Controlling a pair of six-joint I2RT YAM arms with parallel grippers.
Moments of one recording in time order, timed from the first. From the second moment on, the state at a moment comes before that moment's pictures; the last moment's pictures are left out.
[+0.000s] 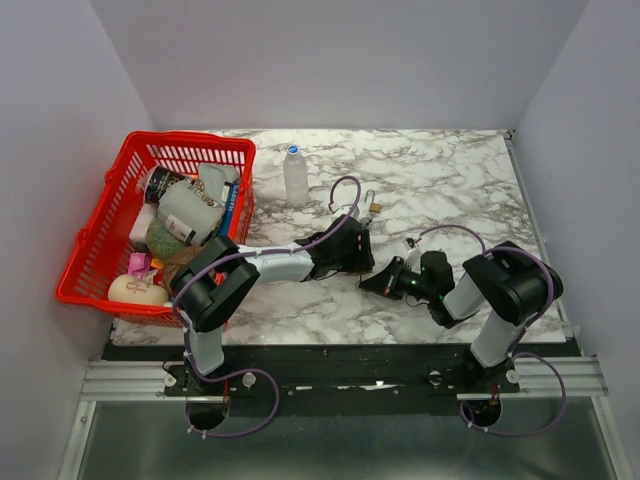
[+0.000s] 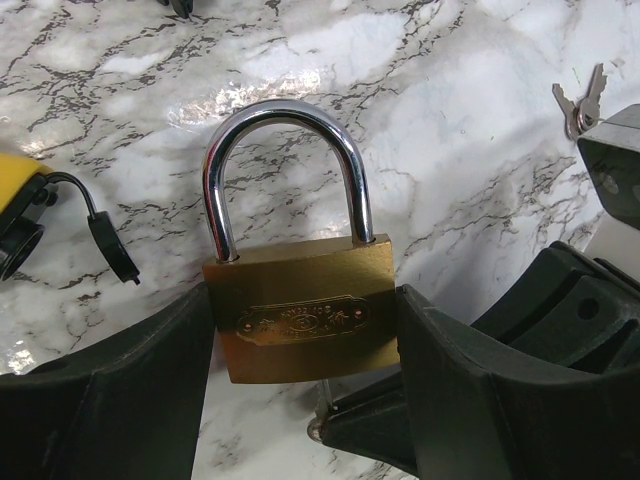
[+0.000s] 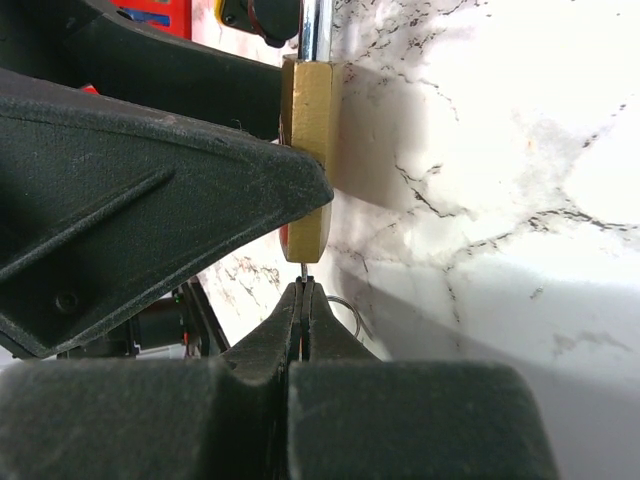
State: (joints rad) left arm -0.87 1.83 1.03 0.06 -0.07 -0.77; right arm 0.45 1.74 0.21 1.12 -0.52 0.98
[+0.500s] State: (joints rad) left arm -0.87 1.83 1.03 0.05 -0.08 -0.76; right arm 0.44 1.77 0.21 1.15 -0.54 1.00
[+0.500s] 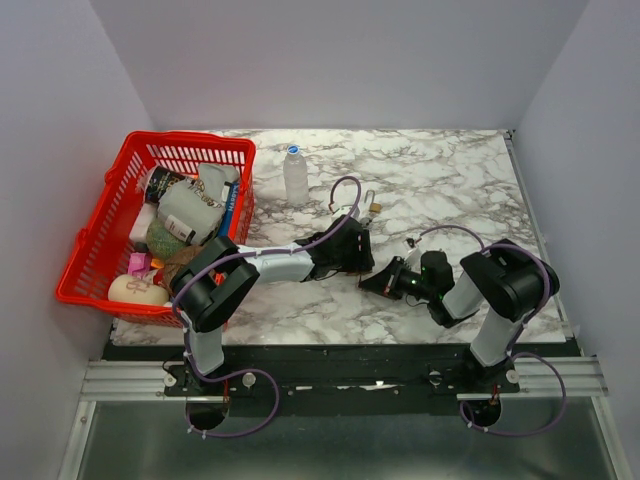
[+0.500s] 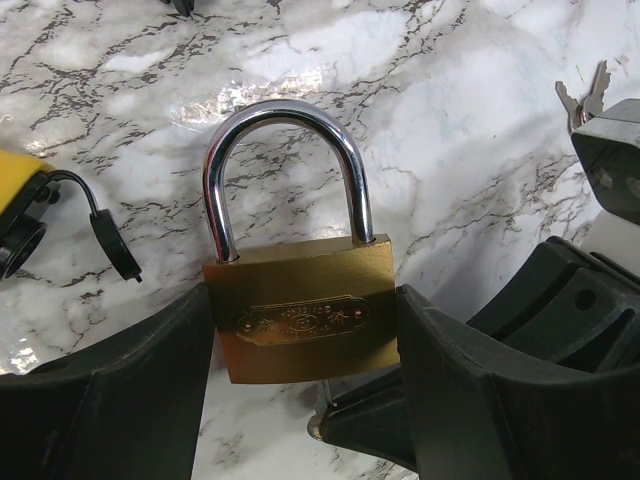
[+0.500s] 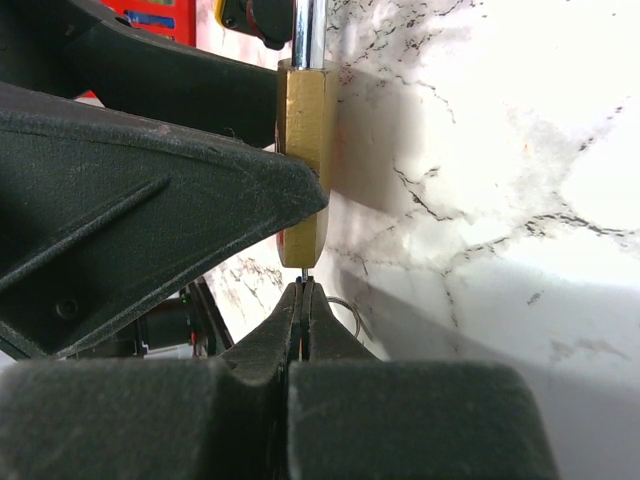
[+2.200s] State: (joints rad) left arm -0.86 1.84 1.03 0.08 -0.06 -0.73; right arm 0.44 1.73 0.28 0.99 -0.52 0.86
